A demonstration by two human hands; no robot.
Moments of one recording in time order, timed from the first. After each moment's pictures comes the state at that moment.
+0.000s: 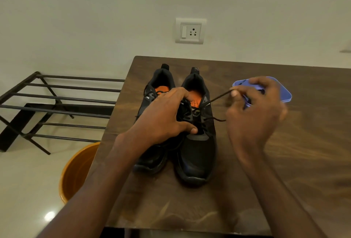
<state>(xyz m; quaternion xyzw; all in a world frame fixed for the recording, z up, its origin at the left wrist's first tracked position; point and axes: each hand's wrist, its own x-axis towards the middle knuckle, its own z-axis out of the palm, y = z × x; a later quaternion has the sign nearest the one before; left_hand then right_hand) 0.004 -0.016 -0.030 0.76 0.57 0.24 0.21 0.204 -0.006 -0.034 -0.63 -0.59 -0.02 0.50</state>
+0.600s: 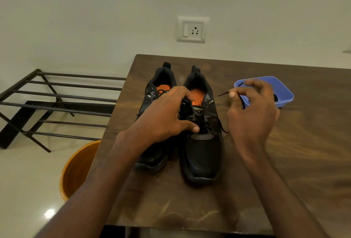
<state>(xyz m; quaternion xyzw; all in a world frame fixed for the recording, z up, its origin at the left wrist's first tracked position) 0.005 -0.018 -0.031 0.75 0.57 0.24 0.23 0.204 -0.002 -0.040 -0.65 -0.58 0.01 0.49</state>
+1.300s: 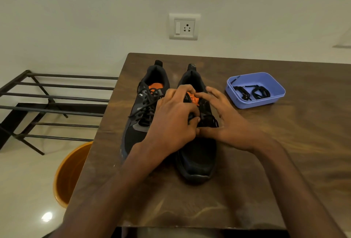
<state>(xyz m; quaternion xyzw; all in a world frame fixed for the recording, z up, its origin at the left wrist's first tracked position) 0.046 -0.029 -0.045 0.77 0.58 0.27 0.07 0.238 0.010 -0.046 -0.43 -0.78 0.40 0.19</state>
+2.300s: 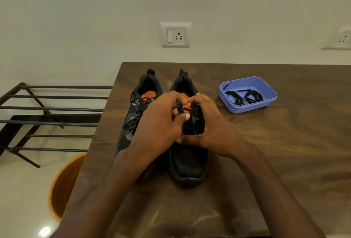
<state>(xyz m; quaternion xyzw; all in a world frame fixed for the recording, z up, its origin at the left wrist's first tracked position) 0.038 -0.025 -0.031 0.70 0.59 0.35 0.19 0.223 0.019 -0.069 -0.46 -0.80 0.30 0.24</state>
